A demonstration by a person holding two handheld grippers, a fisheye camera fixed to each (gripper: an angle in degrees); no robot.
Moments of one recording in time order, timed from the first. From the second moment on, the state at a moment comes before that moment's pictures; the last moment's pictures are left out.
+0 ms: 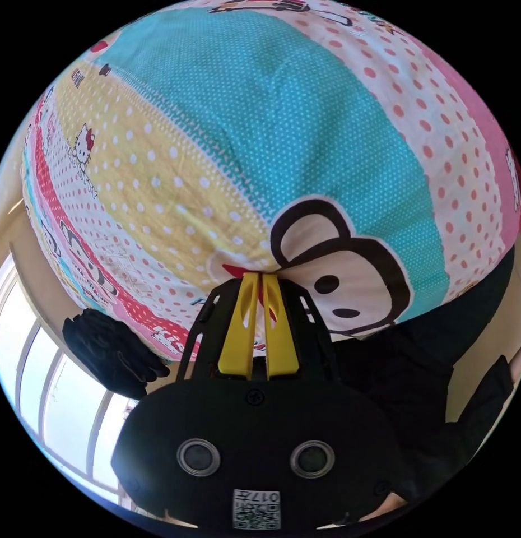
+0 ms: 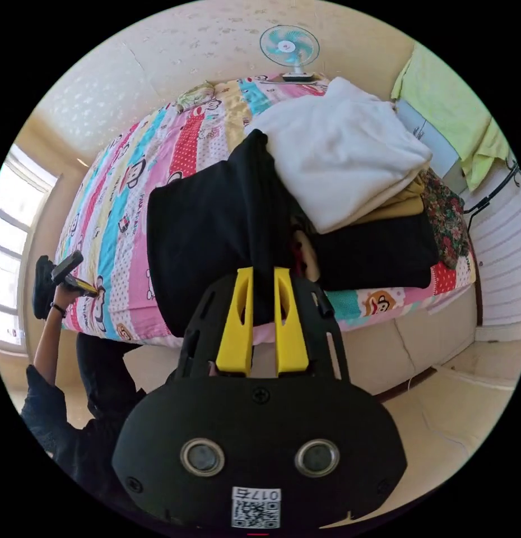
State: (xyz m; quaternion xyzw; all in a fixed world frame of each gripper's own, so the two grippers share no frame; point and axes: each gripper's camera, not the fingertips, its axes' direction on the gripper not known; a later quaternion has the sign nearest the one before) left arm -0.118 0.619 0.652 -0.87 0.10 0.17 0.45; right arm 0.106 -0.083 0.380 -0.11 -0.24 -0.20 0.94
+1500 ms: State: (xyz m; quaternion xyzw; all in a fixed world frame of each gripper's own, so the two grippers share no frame) left arm -0.319 0.726 0.487 -0.66 0.14 -0.24 0.69; right arm 0.155 0.096 0.485 0.10 -0.55 0.24 0.79
